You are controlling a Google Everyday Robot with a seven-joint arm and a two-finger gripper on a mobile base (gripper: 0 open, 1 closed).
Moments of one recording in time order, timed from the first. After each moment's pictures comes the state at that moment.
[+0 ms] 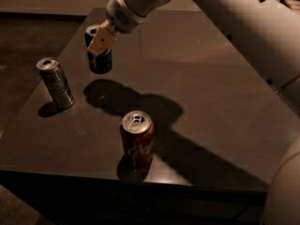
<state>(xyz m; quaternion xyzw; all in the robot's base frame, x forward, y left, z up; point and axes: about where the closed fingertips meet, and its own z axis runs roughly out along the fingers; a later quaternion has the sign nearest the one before) 0.627 0.122 0.967 -0.56 0.73 0.20 0.32</state>
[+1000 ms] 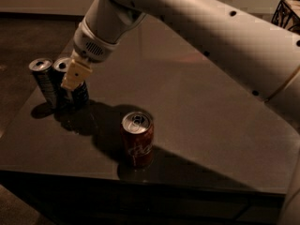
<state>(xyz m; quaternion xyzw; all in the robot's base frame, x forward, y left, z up) 0.540 0.185 0.927 -0.68 0.64 0.22 0.27</state>
